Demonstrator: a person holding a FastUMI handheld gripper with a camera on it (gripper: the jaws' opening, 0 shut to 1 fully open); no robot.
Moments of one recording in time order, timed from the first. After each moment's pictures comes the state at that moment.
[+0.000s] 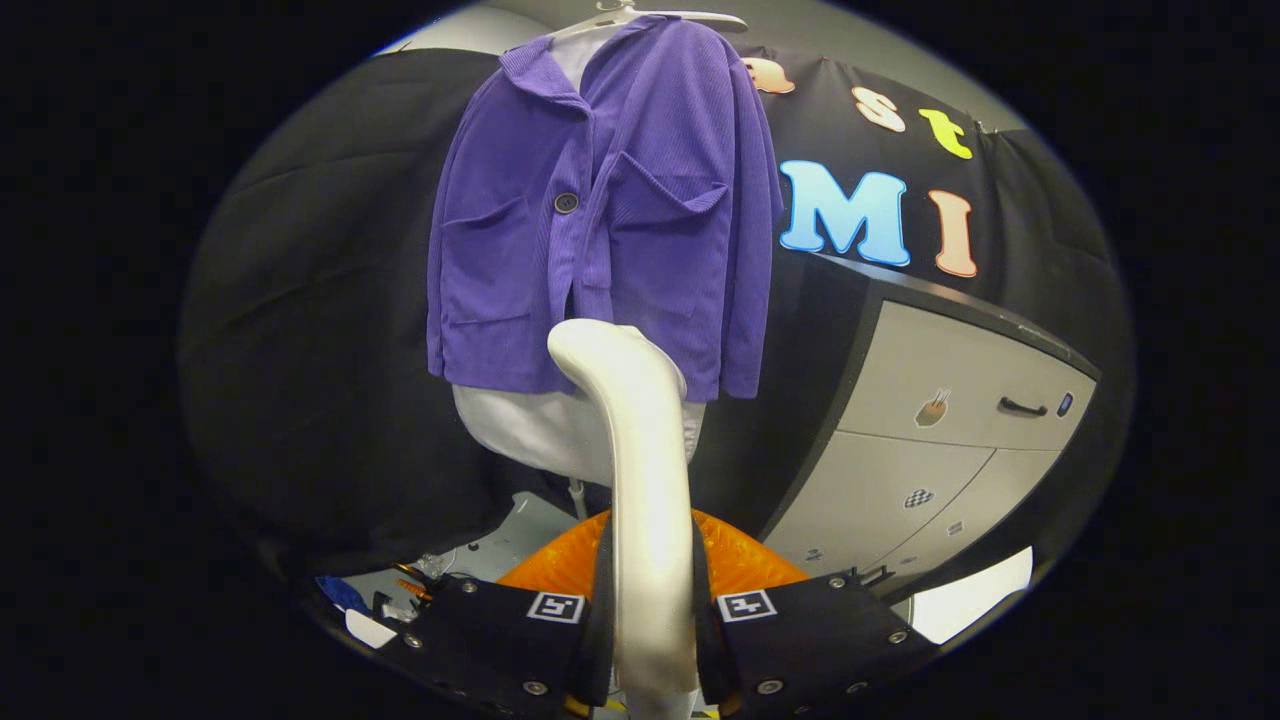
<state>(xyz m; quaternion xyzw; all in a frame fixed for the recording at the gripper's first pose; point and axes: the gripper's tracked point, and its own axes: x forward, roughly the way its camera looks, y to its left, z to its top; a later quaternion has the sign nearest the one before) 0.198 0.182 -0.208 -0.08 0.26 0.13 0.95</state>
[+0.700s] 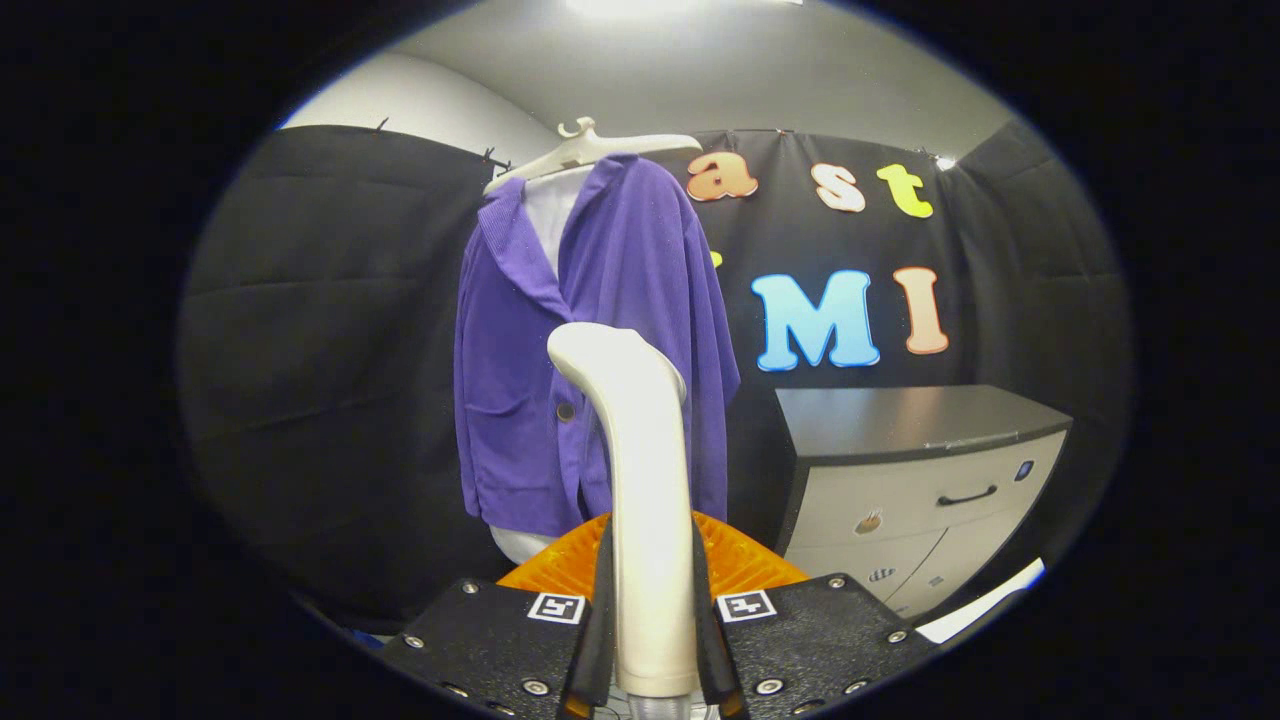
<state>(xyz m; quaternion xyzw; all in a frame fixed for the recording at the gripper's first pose) 0.196 0.173 -0.004 -0.02 0.08 0.15 0.99</state>
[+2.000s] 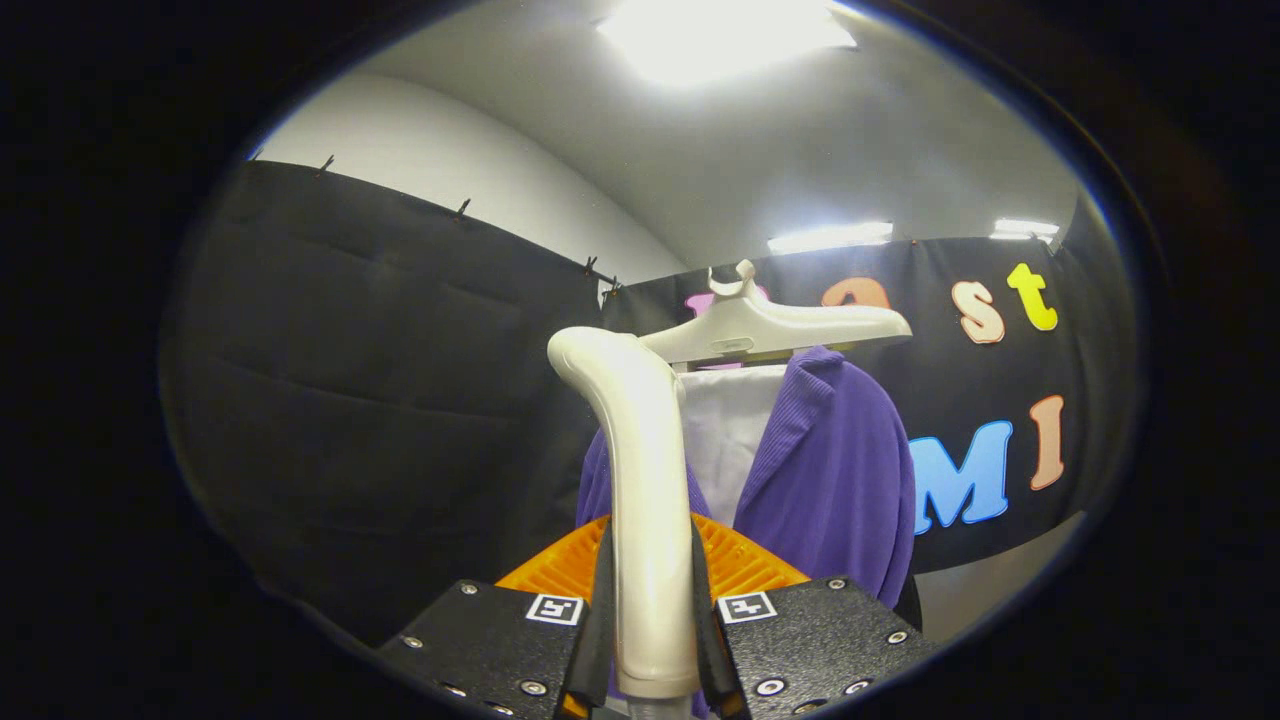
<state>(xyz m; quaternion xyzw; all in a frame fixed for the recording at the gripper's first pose) 0.287 0.367 0.189 -0.01 -0.06 0.29 0.96</state>
